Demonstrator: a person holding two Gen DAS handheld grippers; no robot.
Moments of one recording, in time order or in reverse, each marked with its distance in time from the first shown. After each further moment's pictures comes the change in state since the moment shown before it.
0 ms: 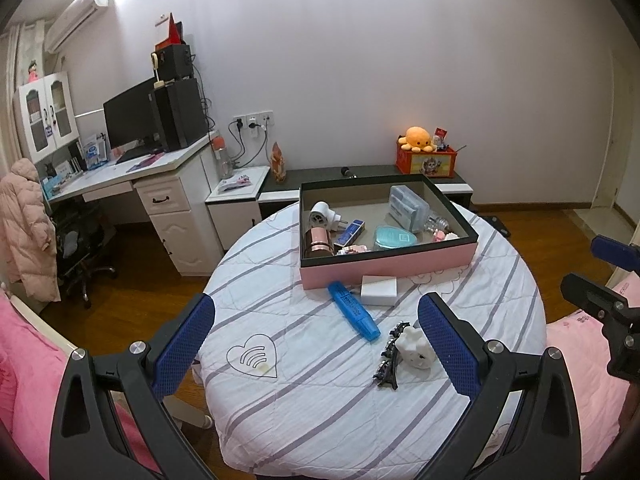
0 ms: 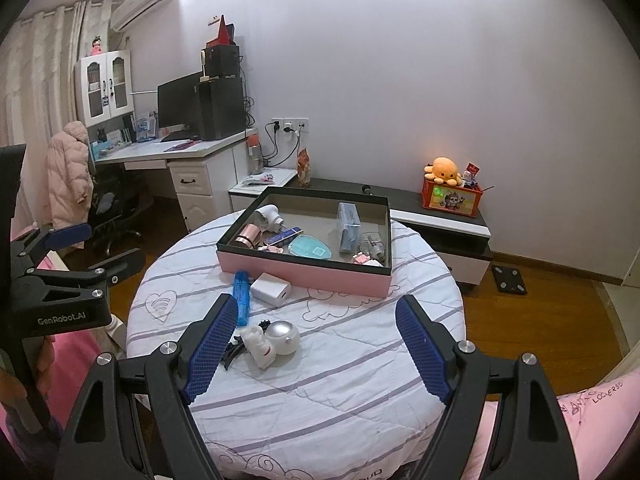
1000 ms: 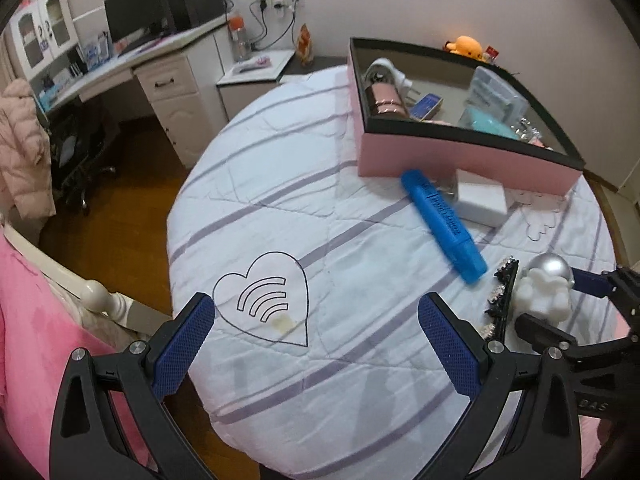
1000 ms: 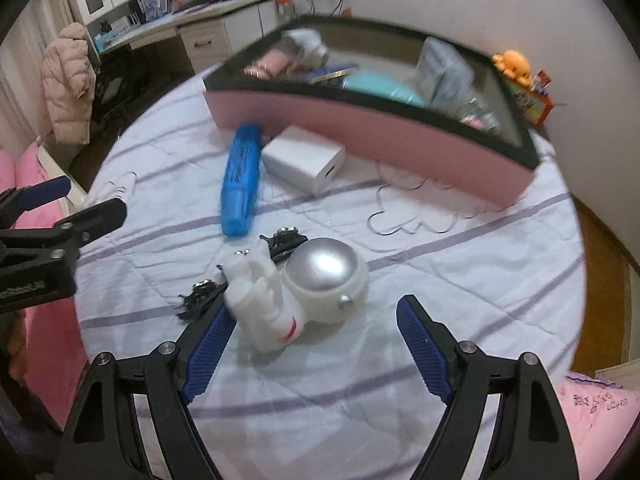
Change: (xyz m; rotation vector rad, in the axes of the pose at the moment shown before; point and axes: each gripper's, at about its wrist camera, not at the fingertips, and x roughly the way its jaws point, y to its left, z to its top) left arm 0.151 0.049 -0.062 -0.116 0.410 0.039; right arm 0.201 0.037 -0.051 -0.081 0.530 0.127
